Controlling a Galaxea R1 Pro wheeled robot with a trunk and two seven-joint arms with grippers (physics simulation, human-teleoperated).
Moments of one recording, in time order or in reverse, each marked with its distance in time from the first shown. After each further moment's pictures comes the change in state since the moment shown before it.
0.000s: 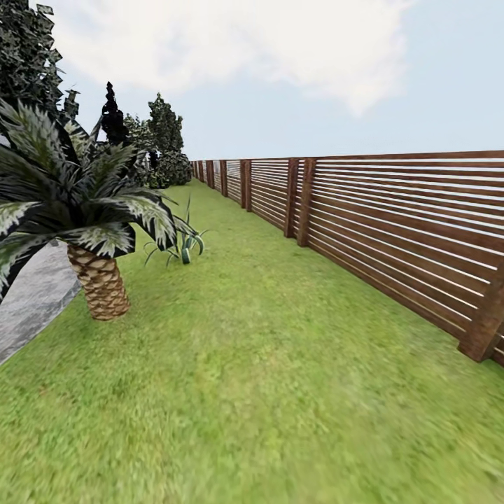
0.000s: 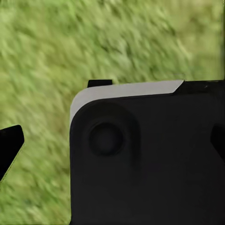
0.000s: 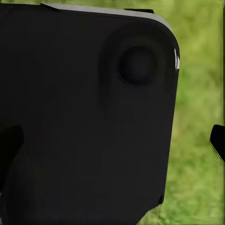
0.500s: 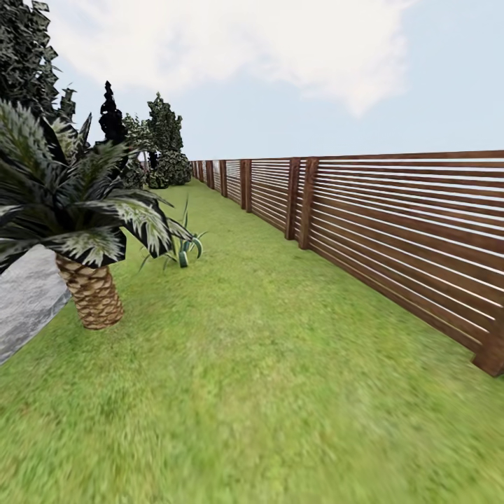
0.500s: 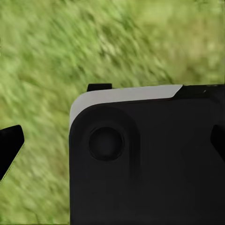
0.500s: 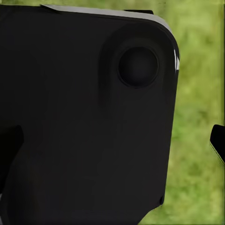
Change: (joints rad) left arm 0.000 -0.001 0.000 -0.001 0.001 -0.014 0.000; right arm 0.000 0.000 -0.003 -0.001 -0.002 -0.001 0.000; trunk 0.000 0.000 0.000
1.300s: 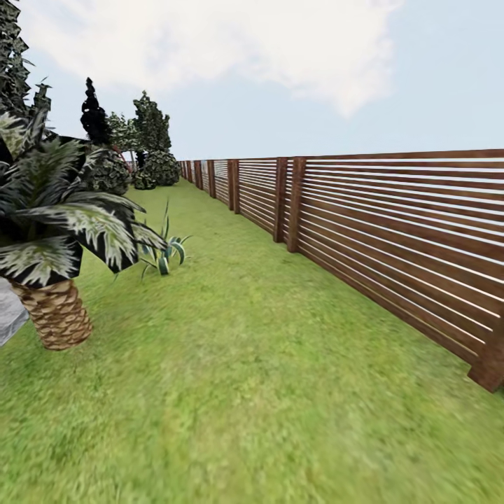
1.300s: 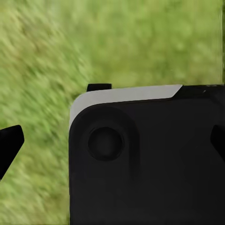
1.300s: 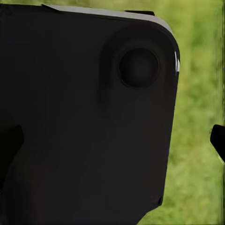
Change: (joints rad) left arm 0.000 -0.001 0.000 0.000 0.000 0.000 0.001; right arm 0.000 -0.001 0.007 -0.002 0.007 0.001 0.002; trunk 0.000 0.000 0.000
